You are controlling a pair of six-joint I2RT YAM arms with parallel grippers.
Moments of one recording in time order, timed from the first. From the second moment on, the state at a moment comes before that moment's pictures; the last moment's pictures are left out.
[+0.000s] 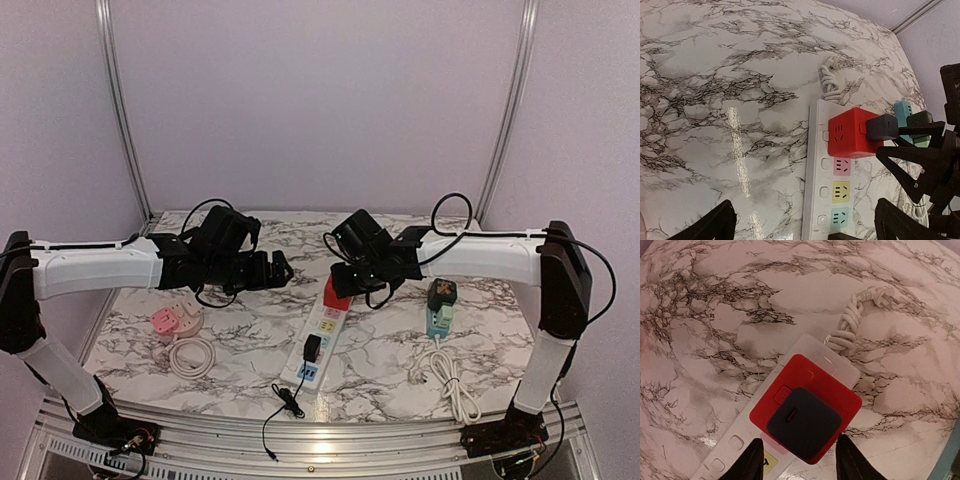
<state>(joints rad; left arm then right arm) -0.81 1.56 1.10 -0.27 -0.08 -0.70 0.87 1.82 1.37 -0.47 0.25 0.48</state>
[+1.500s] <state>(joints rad) -0.84 1.86 1.10 -0.13 -0.04 -0.77 0.65 1.92 1.25 -0.34 0.13 0.68</state>
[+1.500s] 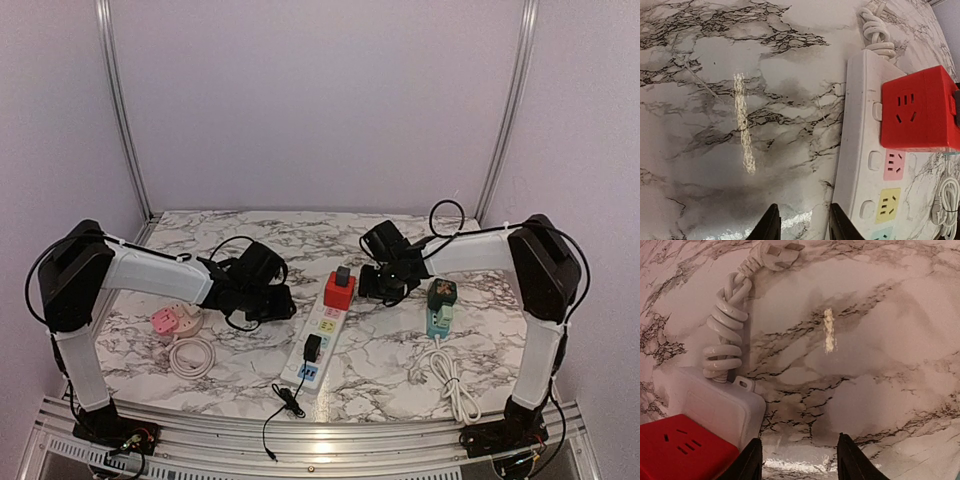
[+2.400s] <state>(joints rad) -1.03 1.94 1.10 -0.08 -0.07 -0.85 0.75 2.11 1.45 -0.34 0.06 0.49</state>
